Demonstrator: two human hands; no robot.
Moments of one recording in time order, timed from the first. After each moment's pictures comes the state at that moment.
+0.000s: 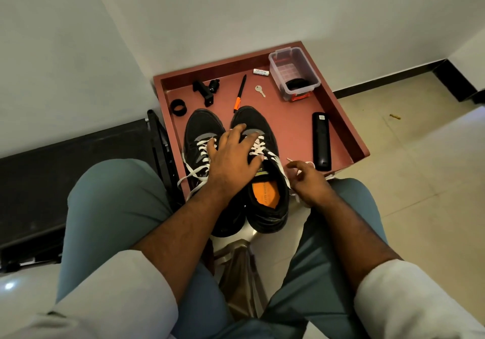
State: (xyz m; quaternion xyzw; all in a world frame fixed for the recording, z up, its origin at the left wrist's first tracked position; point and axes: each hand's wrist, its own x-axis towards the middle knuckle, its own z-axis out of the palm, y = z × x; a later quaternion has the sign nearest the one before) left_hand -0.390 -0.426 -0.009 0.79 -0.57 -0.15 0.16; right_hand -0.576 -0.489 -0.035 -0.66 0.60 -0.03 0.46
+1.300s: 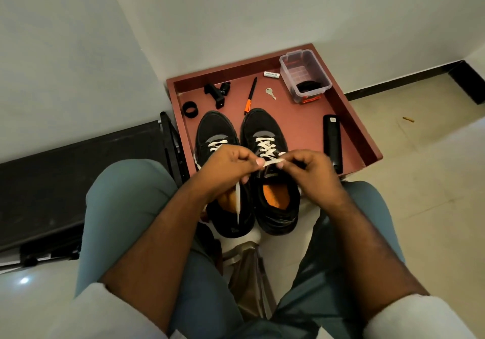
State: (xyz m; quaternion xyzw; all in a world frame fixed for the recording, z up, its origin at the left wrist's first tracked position) left_hand -0.358 -0.387 0.049 0.67 -0.40 -0.52 0.34; right_hand -0.542 -0.467 0.027 -0.71 0.45 -0.19 0.50
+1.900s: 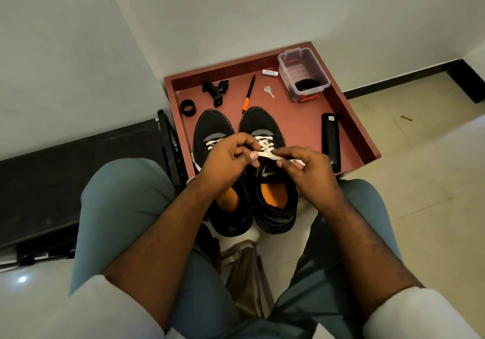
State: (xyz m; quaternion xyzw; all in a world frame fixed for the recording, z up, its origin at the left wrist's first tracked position) left_hand -0.363 -0.396 0.031 0.65 -0.44 -0.44 0.43; right_hand -0.540 -0.466 0.022 -0.76 0.42 -0.24 0.44
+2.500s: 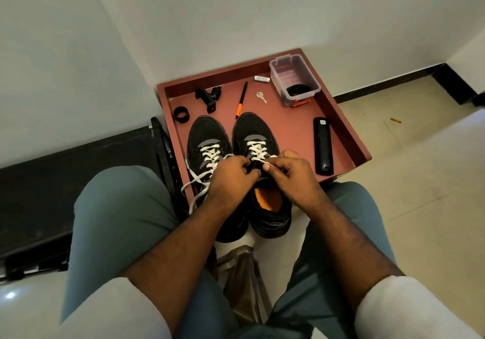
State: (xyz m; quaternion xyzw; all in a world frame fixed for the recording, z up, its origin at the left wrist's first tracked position) left_hand -0.391 -0.401 0.002 0.78 -0.43 -0.34 0.29; right_hand -0.535 -0.470 0.000 -0.79 0.42 -0.19 0.39
